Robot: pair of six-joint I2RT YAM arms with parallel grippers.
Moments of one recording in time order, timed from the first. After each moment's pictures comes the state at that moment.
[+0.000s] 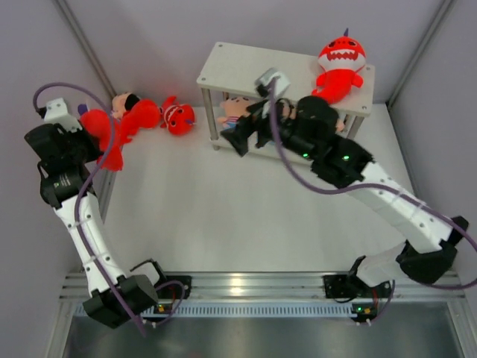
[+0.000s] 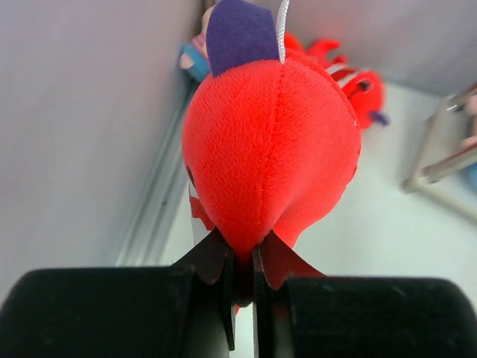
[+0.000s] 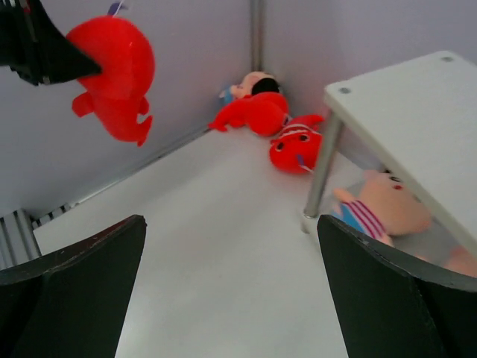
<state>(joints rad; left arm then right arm) 0.54 1.12 1.36 -0.60 0.29 0.03 0.86 1.35 1.72 -0.38 -0.01 0.02</state>
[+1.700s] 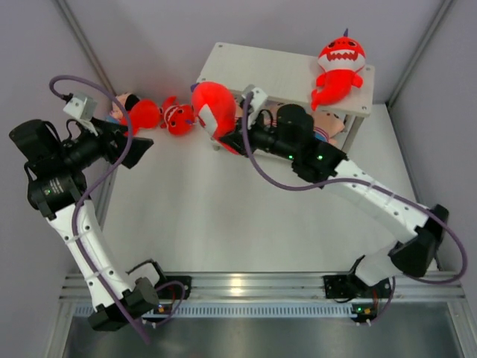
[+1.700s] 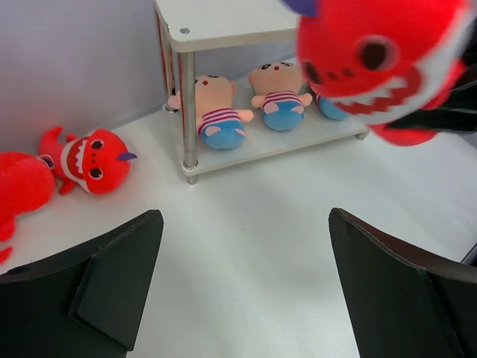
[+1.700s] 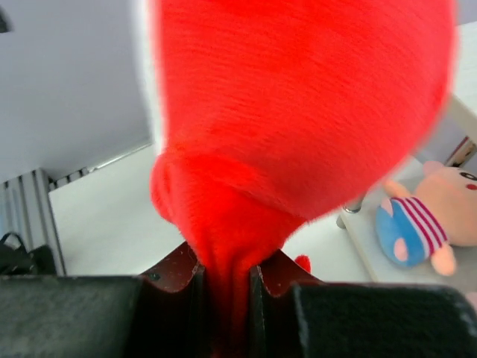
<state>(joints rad) 0.54 1.07 1.58 -0.80 1.17 0.11 0.89 1.51 1.55 -0.14 -0.17 0.03</state>
